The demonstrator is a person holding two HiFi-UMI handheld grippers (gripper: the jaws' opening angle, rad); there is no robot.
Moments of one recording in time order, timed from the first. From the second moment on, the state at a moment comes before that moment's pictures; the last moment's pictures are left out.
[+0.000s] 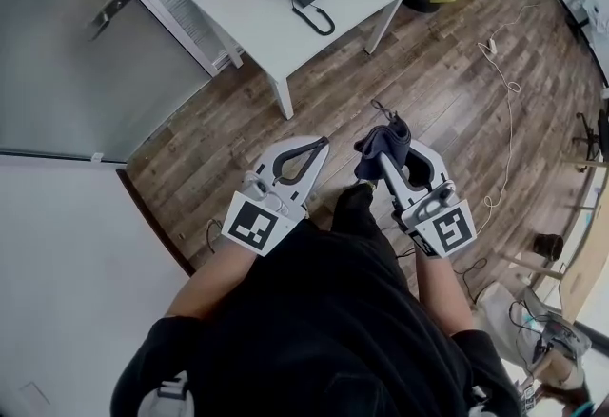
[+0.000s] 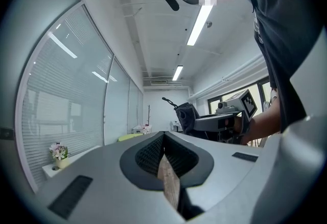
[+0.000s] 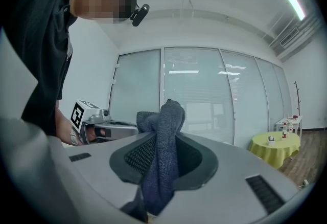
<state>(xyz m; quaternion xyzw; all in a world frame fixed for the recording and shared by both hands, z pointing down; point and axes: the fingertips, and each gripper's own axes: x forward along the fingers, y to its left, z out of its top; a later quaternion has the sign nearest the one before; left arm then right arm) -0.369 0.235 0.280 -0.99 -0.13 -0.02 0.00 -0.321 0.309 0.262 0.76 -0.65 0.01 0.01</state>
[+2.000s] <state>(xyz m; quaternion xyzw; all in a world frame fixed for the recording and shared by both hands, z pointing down) 0.009 0.196 0.300 -1.00 -0.03 -0.03 -0.01 0.065 0.256 0.286 0.67 -0.74 0.03 0.00</state>
